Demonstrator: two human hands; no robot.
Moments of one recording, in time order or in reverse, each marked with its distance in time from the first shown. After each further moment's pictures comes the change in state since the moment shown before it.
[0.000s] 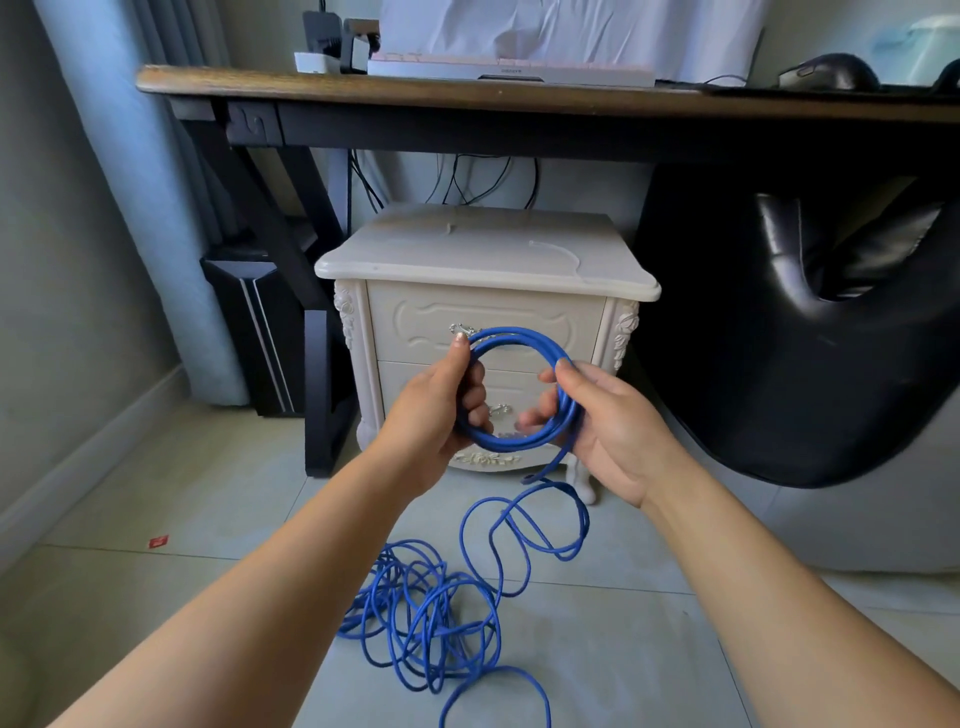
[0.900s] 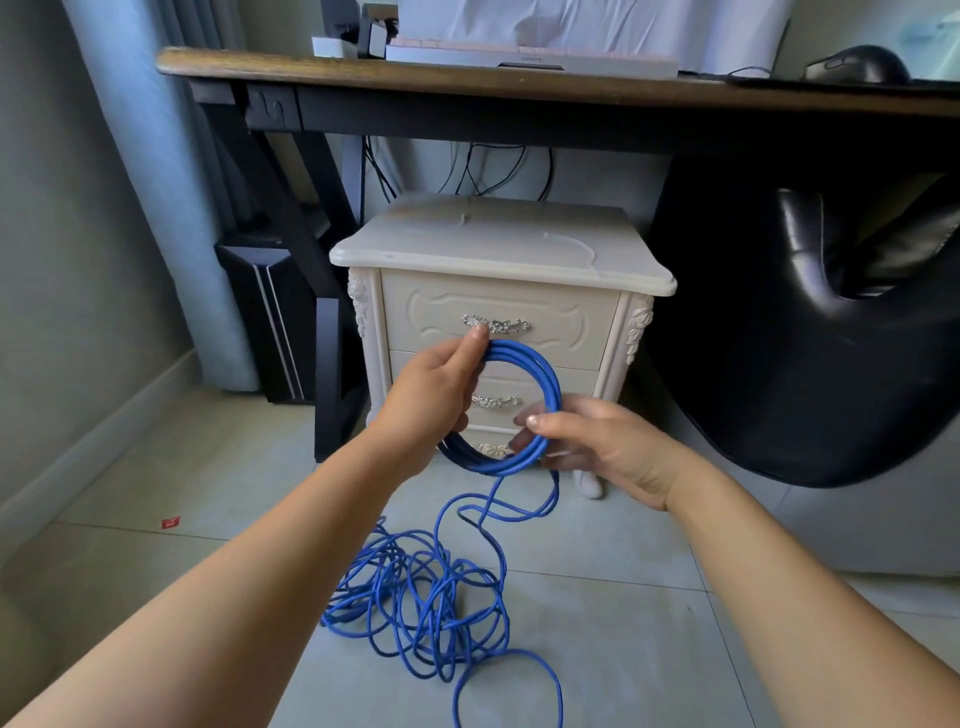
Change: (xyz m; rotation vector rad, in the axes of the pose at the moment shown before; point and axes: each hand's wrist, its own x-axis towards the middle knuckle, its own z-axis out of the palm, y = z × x) left_hand -0.007 0.010 -0.014 0.363 0.028 0.156; right_hand -0.009 0.002 0.002 -0.495 -0.171 0.191
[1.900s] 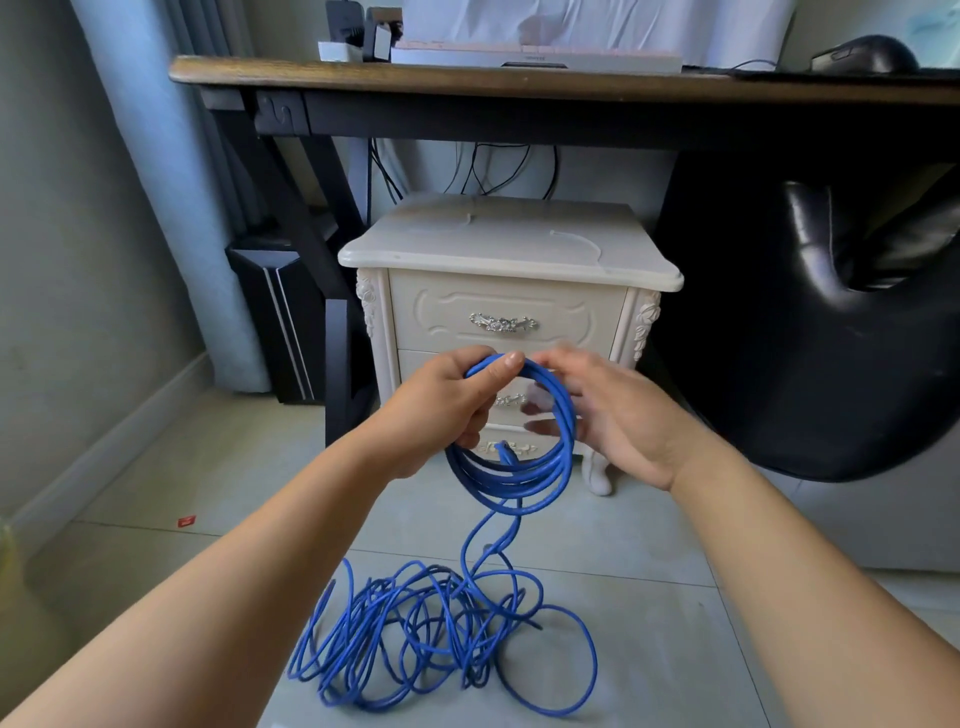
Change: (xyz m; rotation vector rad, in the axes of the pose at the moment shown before) left_hand -0.017 0.011 -0.008 0.064 -0.234 -0.013; right_hand 0.001 -0.019 0.008 0.276 0.064 -0.132
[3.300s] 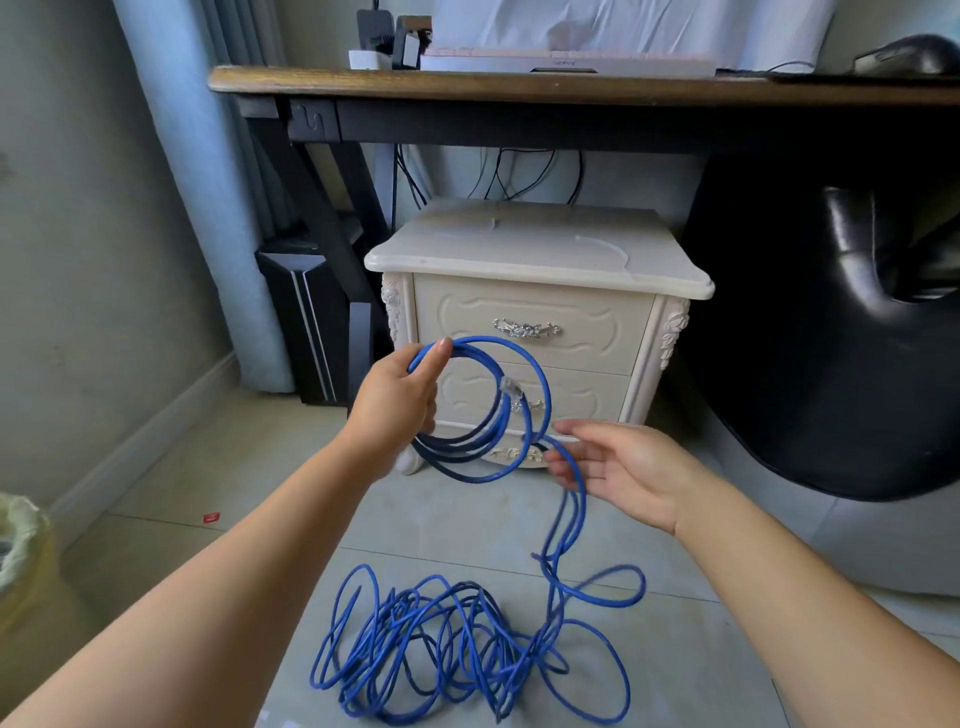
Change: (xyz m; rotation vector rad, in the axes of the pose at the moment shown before) left_hand 0.010 -0.030 -0.049 0.026 0.462 0.005; right_hand 0.014 0.045 -0.009 0.159 0.163 0.342
